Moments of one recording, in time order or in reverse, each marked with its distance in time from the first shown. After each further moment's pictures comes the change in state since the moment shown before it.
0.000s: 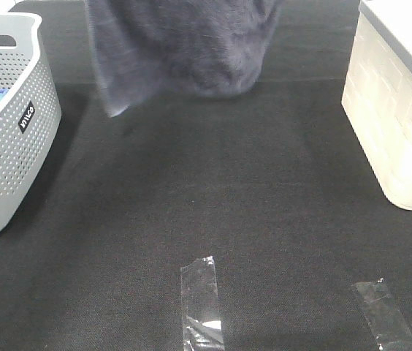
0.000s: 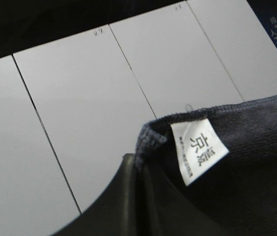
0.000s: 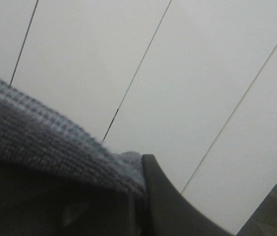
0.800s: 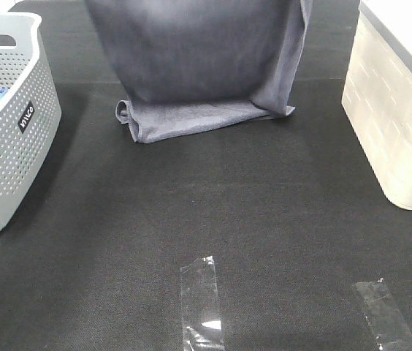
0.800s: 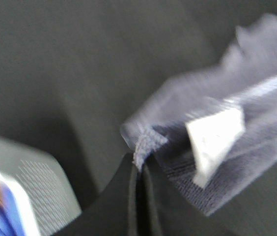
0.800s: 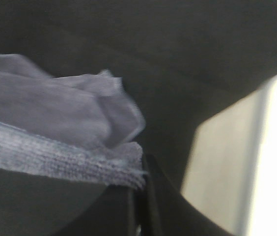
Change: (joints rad) left arm -0.029 0.154 0.000 -0.301 1.242 0.000; right arm -0.030 0.168 0.001 0.472 0.698 -0.160
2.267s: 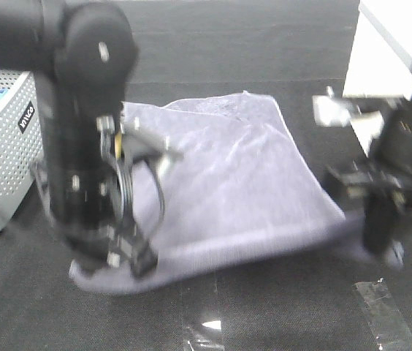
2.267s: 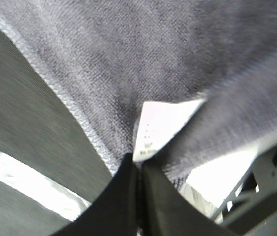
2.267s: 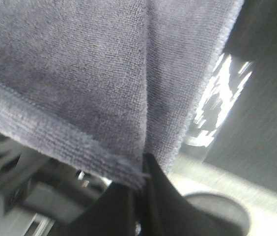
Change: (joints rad) left arm -0.447 -0.170 0.750 -0.052 0.280 -0.173; right arm -0.001 -0.506 1.297 0.419 0.006 -0.020
